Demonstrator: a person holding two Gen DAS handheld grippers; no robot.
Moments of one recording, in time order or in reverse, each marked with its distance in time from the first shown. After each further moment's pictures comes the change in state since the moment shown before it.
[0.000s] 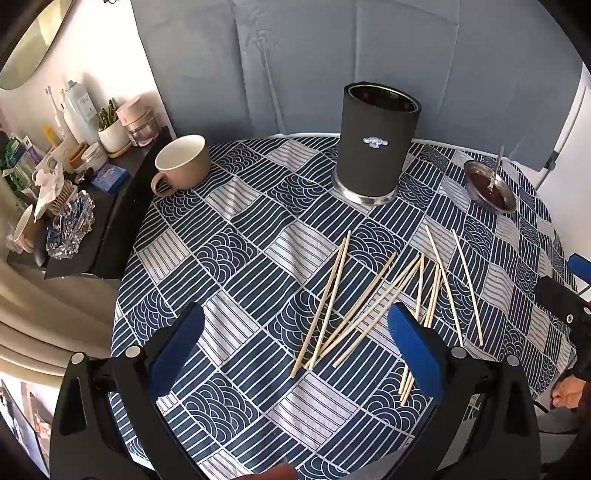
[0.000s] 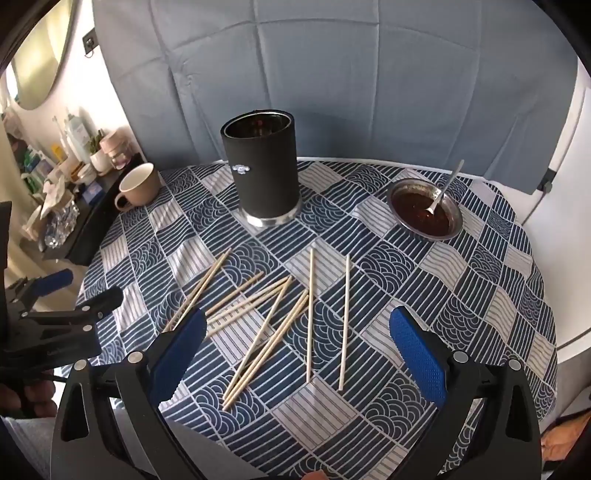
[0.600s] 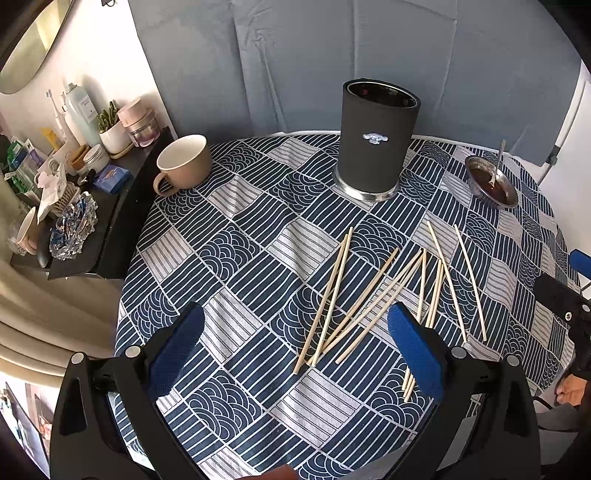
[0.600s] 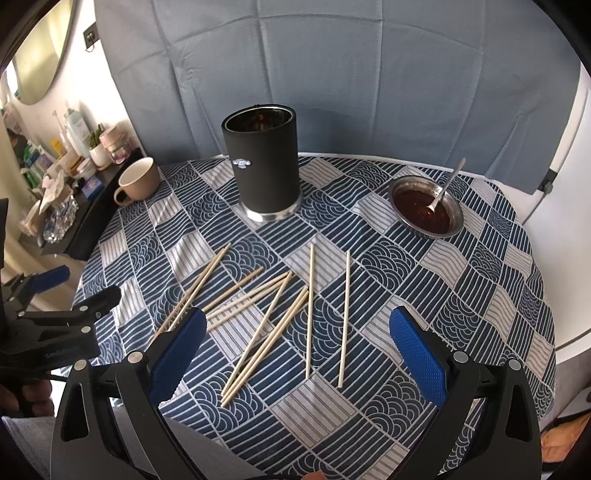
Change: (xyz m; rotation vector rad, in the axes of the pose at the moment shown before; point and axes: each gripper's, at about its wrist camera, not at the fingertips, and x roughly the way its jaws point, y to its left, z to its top) left arm -0.004 -0.003 -0.002 0.017 0.002 0.022; right arm 0.003 0.002 -0.002 -0.010 0.018 -0.004
